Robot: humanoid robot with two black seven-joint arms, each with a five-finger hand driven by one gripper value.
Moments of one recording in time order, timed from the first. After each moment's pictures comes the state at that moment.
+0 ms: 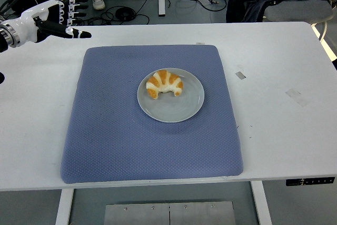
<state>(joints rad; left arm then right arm) -1.06 0.59 -0.43 -0.81 0.52 -0.36 -0.12 -0.10 0.00 -0.08 0.15 -0.13 -0.06 0.20</state>
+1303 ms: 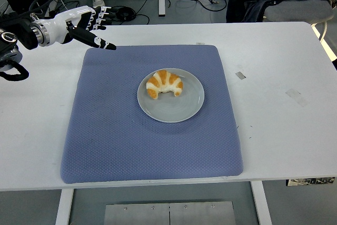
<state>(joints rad) -1.17 0.49 -0.28 -0.80 0.66 -0.33 -0.10 -0.10 0.00 -0.08 0.15 -0.13 -0.06 0.20</state>
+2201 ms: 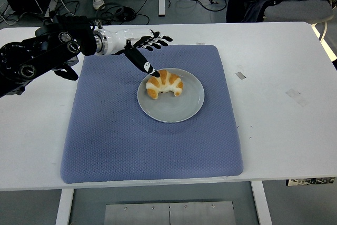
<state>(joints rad) -1.24 0.29 -0.22 -0.90 0.85 -0.31 0.06 -0.10 0.00 -0.08 0.15 -0.13 -0.06 0.20</state>
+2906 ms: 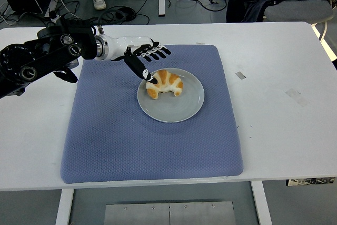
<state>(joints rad) -1.25 0.29 -0.19 -0.91 0.85 -0.34 0.09 -0.10 0.00 -0.08 0.15 -0.13 -0.06 0.20</state>
